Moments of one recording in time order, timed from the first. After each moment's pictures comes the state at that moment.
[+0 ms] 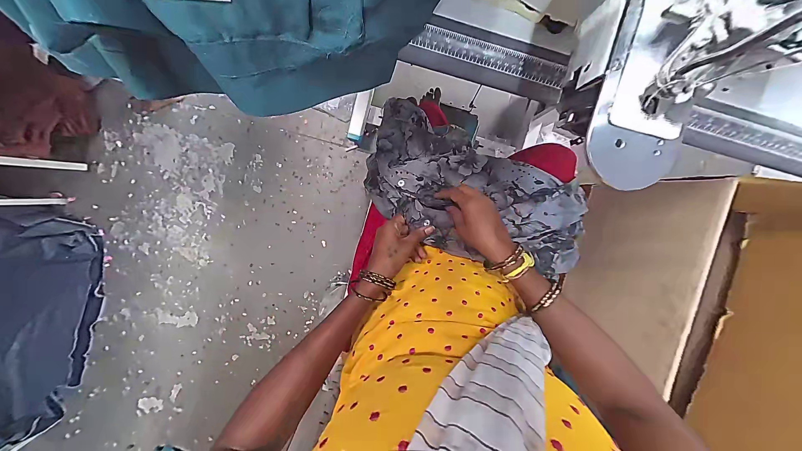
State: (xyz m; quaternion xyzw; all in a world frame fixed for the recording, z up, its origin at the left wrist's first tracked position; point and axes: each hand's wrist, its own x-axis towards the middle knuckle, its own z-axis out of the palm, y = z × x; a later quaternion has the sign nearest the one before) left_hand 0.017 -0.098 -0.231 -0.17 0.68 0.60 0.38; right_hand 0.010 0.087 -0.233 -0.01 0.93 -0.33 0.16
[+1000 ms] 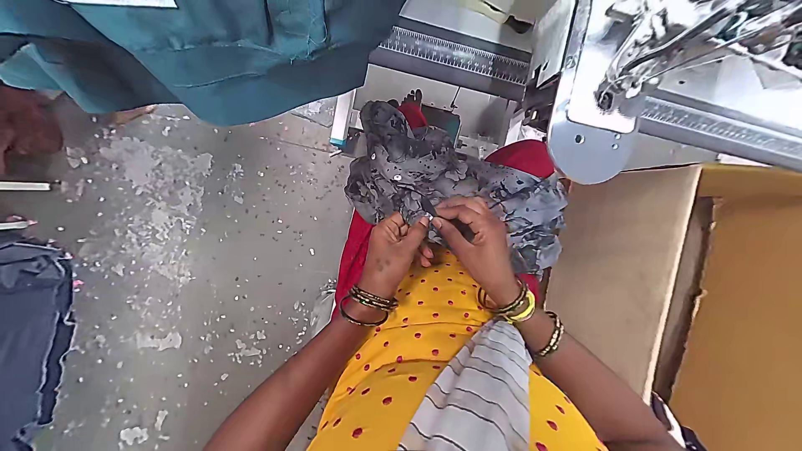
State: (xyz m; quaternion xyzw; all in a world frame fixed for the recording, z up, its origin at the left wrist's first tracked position) left_hand 0.020 -0.072 -0.186 -0.15 0.60 0.72 0.30; right_hand 0.052 0.083 -0.195 0.08 0.84 -0.54 -0.01
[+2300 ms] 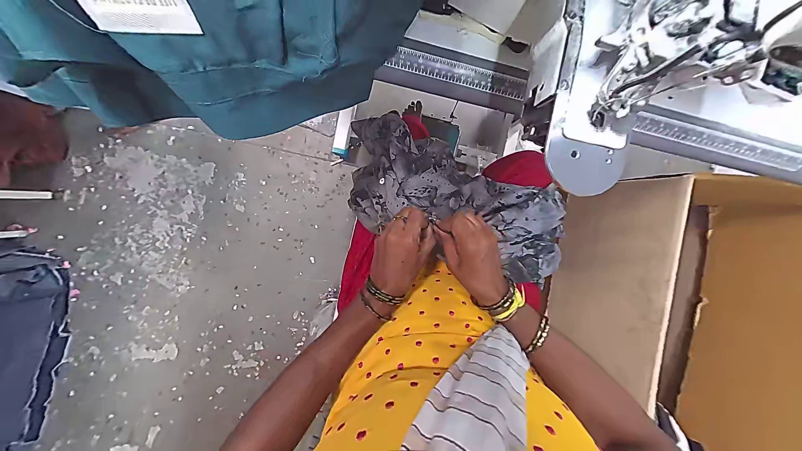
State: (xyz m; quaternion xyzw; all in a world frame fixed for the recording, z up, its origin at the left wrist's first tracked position) left_hand 0.019 -0.069 -0.230 0.19 0.91 0.37 0.00; right_hand 0.053 0.076 -0.220 -0.04 0.95 -0.30 -0.11
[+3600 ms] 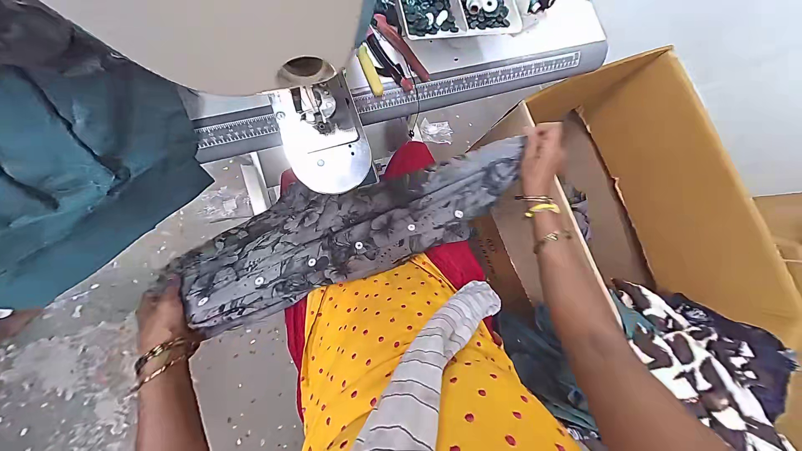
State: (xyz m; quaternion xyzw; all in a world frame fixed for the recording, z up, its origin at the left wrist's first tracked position) left_hand -0.104 -0.218 -0.266 -0.20 0.87 0.42 0.14; right_hand 0.121 0.338 -0.195 0.46 0.83 -0.22 -0.21
